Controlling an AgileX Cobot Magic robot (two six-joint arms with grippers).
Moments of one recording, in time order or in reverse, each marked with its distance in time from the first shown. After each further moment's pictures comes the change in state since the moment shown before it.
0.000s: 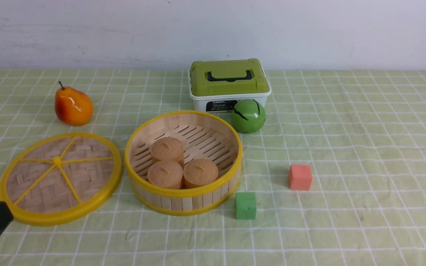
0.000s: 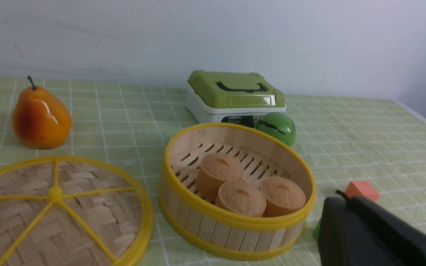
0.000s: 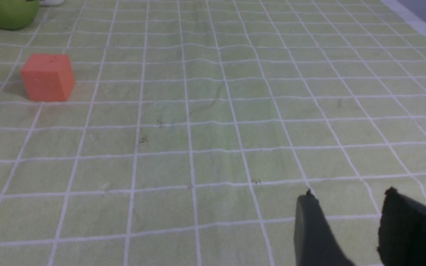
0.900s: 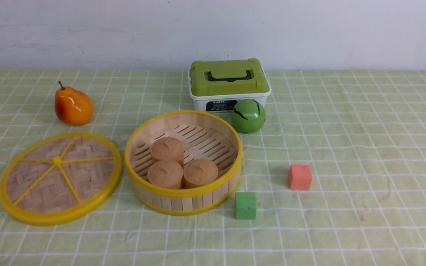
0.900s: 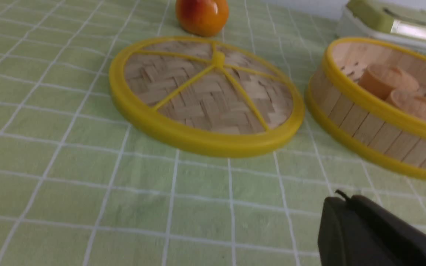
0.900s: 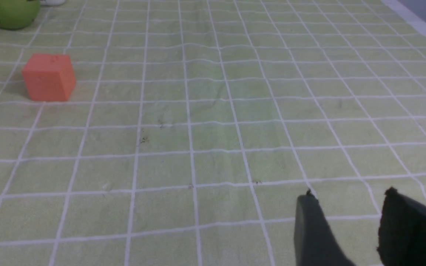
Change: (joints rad) right arm 0.000 0.000 0.000 0.000 0.000 0.000; left arm -0.019 -0.240 0.341 0.820 -0.036 -0.812
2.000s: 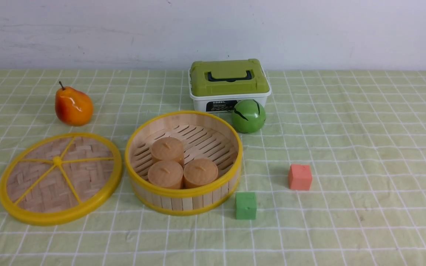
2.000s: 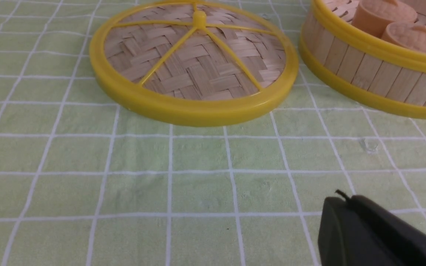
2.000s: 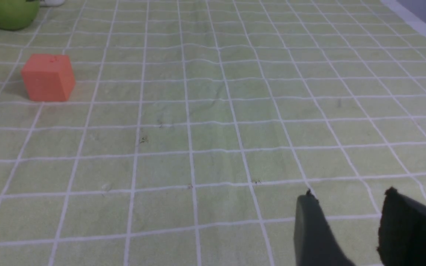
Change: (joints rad) right arm 0.000 0.000 0.000 0.000 0.000 0.000; left arm 0.000 0.000 0.002 -0.075 0.057 0.205
